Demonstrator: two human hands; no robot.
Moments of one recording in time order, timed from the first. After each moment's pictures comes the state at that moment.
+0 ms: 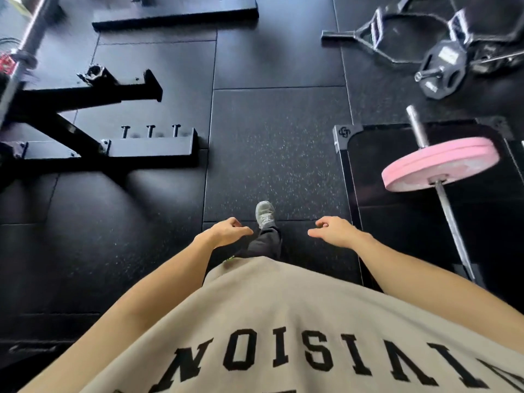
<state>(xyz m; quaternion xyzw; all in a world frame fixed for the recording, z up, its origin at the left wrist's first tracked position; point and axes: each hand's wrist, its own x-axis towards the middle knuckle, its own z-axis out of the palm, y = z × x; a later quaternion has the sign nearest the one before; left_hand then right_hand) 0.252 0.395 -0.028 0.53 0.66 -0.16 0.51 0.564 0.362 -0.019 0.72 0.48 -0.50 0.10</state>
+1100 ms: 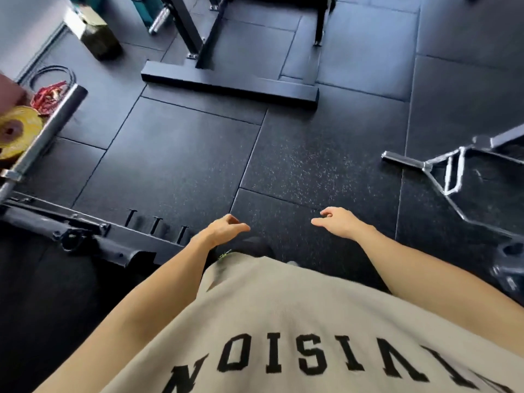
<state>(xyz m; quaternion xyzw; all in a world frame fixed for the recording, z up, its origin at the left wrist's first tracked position) 0.245 1.181 -0.012 0.42 0.74 -0.02 0.52 0.565 1.263 -0.004 0.67 0.56 -0.46 0.14</state>
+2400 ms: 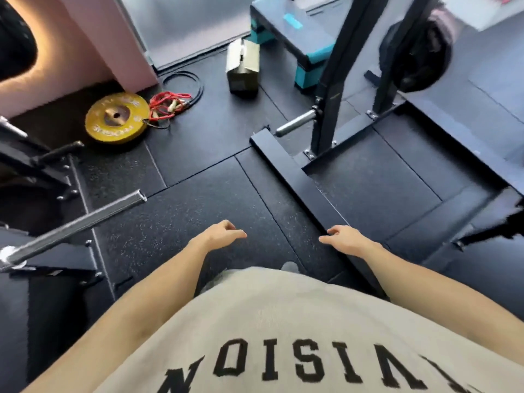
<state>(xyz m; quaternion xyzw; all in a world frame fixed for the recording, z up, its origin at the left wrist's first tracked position) -0.202 1.821 -0.005 0.13 0.84 0.15 0.51 0.016 2.105 -0.013 0.42 0.77 -0.36 0.31</state>
